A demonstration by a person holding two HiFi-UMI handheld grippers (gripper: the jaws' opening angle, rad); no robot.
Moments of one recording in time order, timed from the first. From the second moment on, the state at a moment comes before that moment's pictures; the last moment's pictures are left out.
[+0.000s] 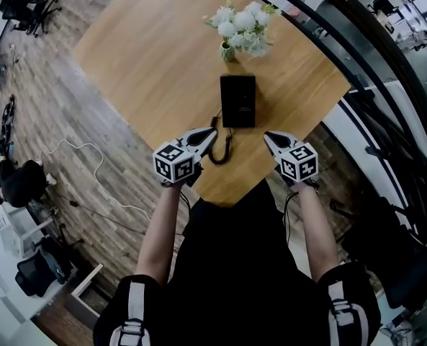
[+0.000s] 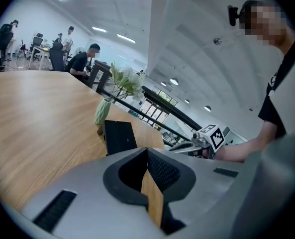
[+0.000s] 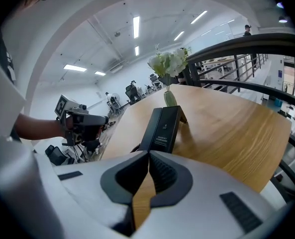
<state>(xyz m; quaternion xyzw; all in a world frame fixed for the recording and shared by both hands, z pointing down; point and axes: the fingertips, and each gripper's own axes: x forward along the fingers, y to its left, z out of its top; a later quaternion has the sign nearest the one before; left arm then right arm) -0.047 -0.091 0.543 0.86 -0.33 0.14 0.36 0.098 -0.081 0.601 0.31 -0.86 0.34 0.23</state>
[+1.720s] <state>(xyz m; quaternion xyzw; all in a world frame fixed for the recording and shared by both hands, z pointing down) -0.033 -0.173 0.675 0.83 -0.29 0.17 0.44 0.058 -0.170 0.687 0.29 -0.83 0.44 0.19</state>
